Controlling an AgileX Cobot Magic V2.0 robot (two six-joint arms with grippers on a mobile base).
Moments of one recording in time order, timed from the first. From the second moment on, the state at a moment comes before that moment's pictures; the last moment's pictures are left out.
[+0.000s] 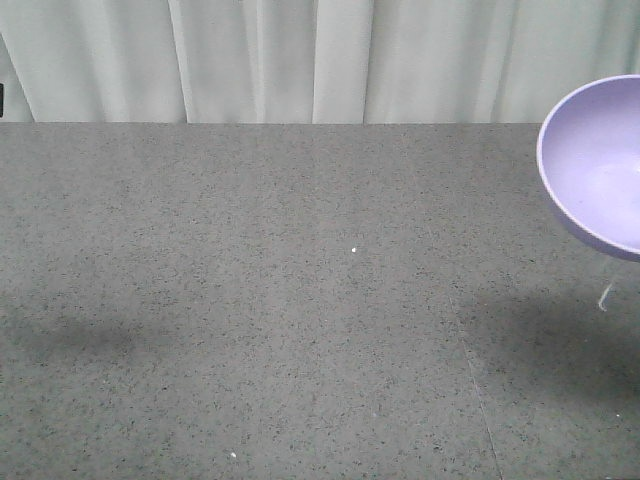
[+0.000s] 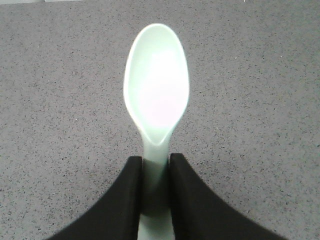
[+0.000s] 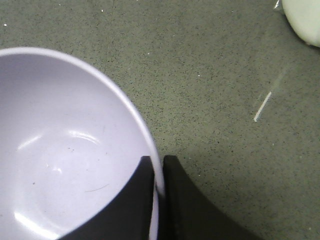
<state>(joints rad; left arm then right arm) -0.22 1.21 -1.47 0.18 1.11 -0.28 0.07 1.01 -1.28 -0.12 1.03 0.13</state>
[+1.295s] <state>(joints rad) -0.22 1.21 -1.47 0.18 1.11 -0.28 0.07 1.00 -1.28 -0.13 1.08 0.13</state>
